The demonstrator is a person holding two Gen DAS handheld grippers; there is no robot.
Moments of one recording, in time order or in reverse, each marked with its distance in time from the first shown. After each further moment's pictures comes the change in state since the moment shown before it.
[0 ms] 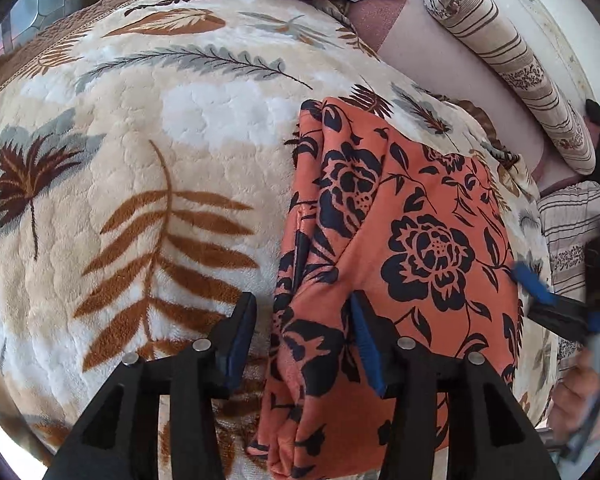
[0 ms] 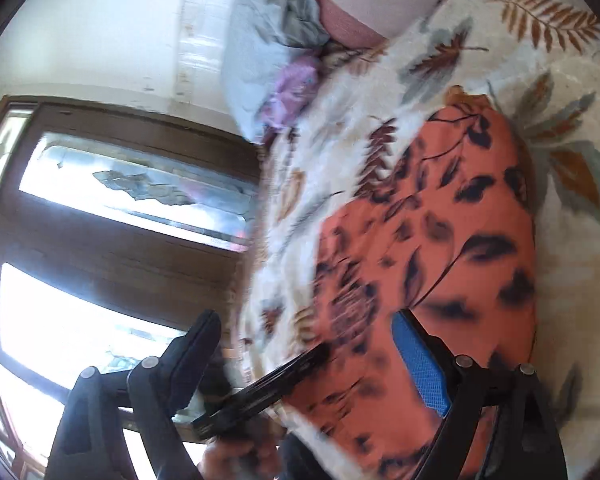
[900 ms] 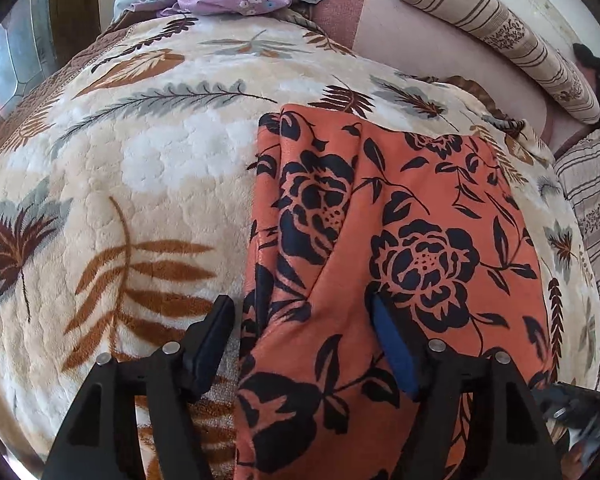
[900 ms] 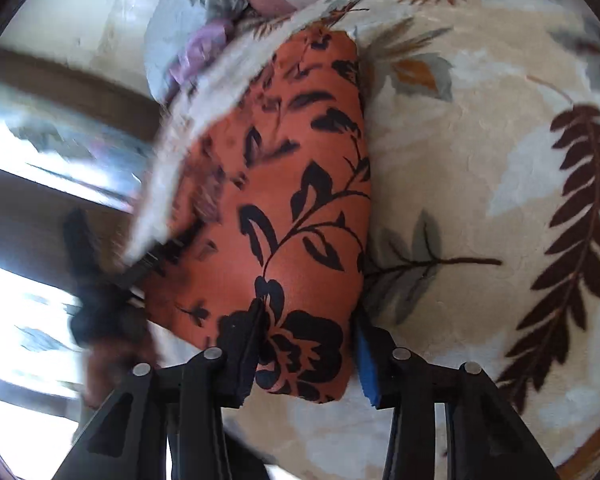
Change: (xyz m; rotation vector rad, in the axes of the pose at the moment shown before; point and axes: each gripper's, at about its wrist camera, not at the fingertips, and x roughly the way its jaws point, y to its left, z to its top) left arm 0.024 -0.040 0.002 0.182 -0.063 0.139; right arm -0.029 -0.028 -0.099 -0.159 0.057 -0.439
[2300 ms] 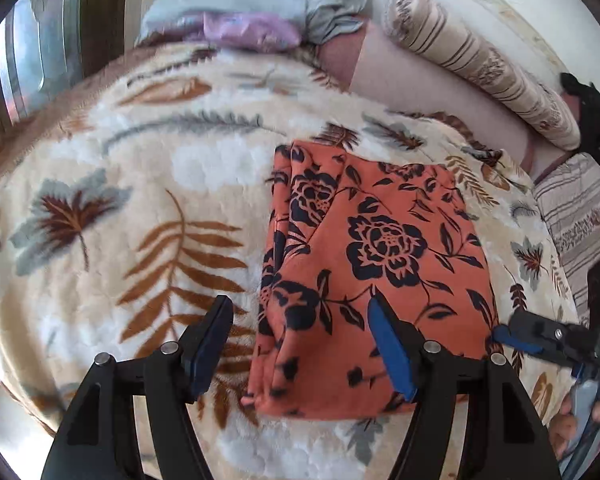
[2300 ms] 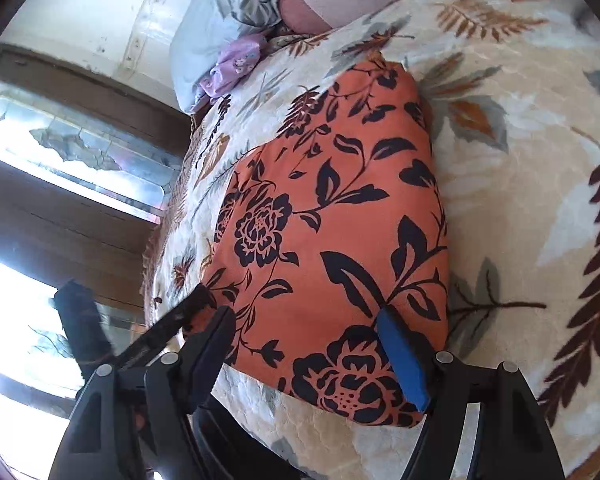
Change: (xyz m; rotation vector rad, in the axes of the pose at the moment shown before) left arm -0.075 0.011 -0.038 -0.032 -0.126 -0.022; right arm -0.023 0.025 0.020 0.017 -0.080 0.140
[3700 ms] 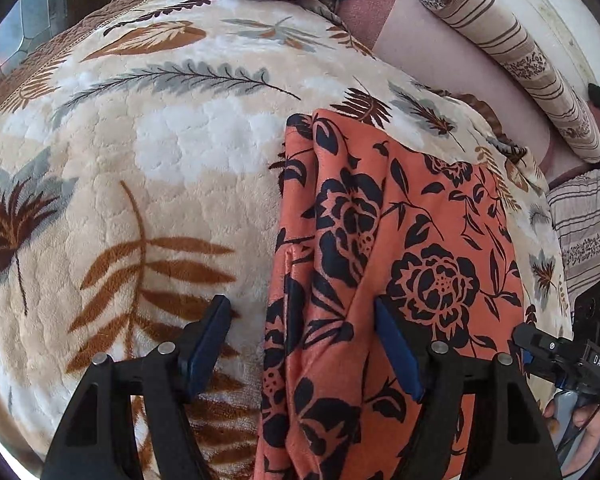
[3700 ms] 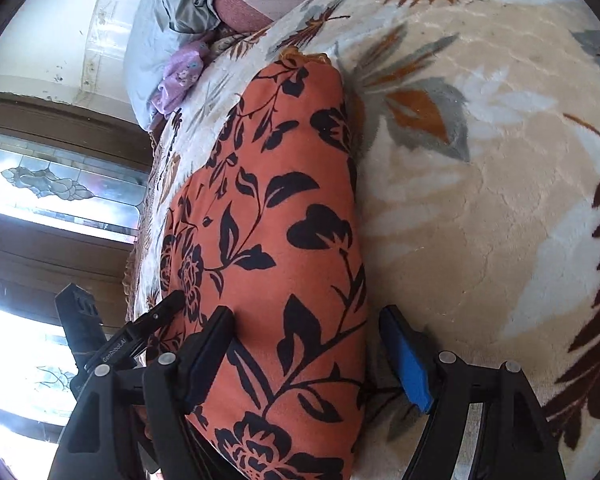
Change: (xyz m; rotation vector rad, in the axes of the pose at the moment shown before) left arm 0.082 0.019 0.044 -0.086 0.174 -0.070; right arm 0.025 -0.066 0.037 0.152 0.050 -0.018
